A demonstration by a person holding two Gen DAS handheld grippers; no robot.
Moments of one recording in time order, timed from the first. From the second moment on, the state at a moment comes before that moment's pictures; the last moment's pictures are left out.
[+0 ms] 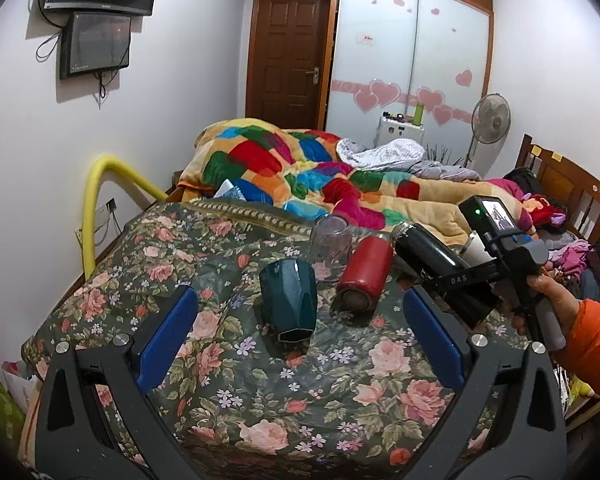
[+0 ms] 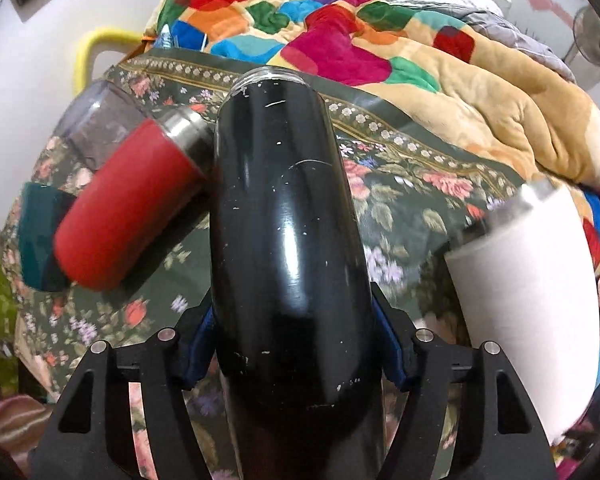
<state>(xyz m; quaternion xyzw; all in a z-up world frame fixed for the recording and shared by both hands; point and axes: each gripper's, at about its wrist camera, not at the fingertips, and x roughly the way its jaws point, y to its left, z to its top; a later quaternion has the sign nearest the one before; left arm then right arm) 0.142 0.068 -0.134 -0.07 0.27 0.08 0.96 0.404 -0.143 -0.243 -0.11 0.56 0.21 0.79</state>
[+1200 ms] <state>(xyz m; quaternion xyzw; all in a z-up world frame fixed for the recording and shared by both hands) 0.104 0.051 -0.131 -0.08 0.30 0.06 0.95 0.263 -0.089 -0.261 -0.19 0.54 0.30 0.77</state>
